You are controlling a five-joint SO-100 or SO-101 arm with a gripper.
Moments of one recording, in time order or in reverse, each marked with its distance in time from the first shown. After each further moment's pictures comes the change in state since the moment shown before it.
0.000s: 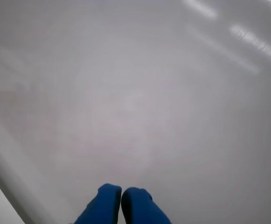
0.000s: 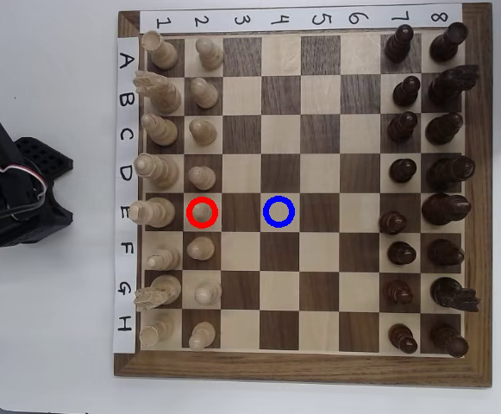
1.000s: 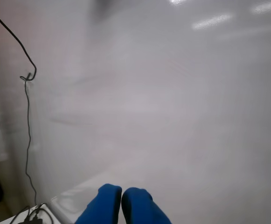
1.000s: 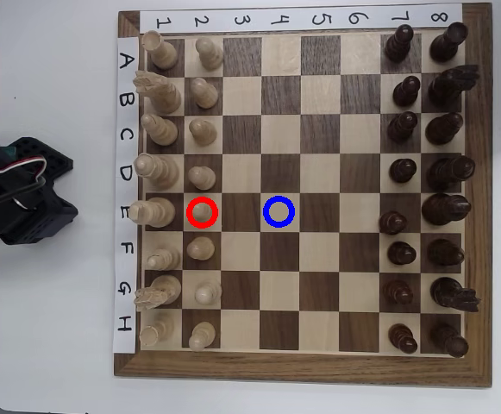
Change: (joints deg) arm -16.3 -29.5 -37.4 -3.3 37.6
